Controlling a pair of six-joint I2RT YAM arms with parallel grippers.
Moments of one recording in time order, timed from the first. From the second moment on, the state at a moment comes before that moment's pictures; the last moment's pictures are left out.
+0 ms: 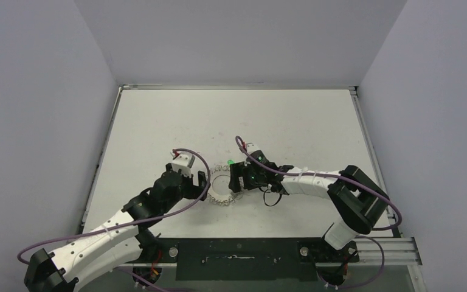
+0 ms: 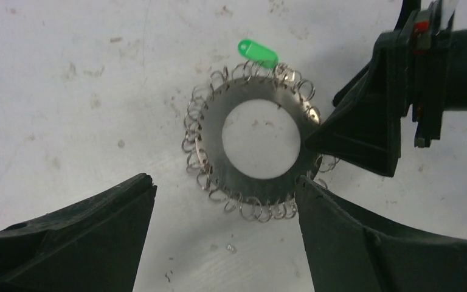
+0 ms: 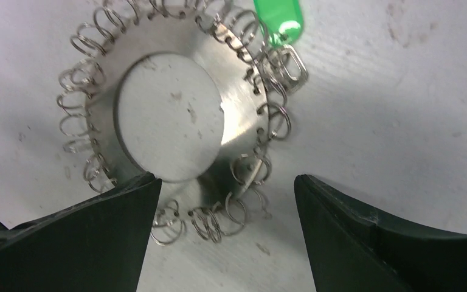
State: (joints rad) left arm -0.79 0.76 0.45 -0.14 -0.26 -0.35; right arm 0.80 1.58 0.75 -0.03 -0.06 0.49
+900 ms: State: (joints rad) left arm -0.77 0.92 0.27 -0.11 -0.22 -0.75; right arm 0.80 1.59 0.59 0.26 -0.05 0.67
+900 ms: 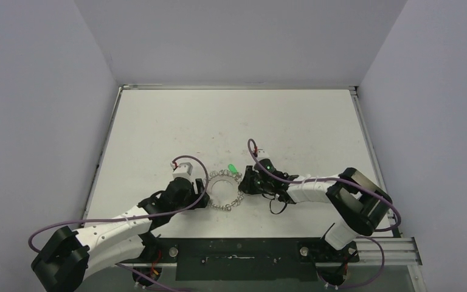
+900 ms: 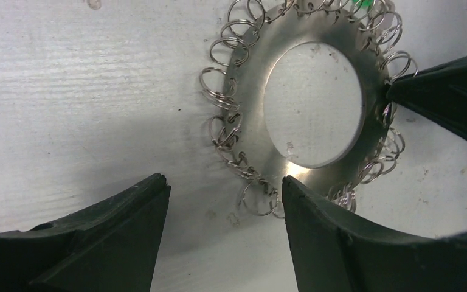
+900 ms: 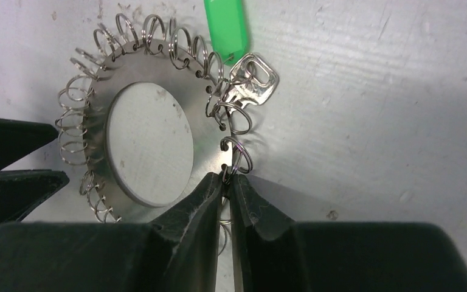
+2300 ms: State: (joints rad) left arm -0.76 0.94 0.29 -0.17 -0.20 -0.79; right arm 0.74 1.57 0.65 0.13 -0.18 0.62
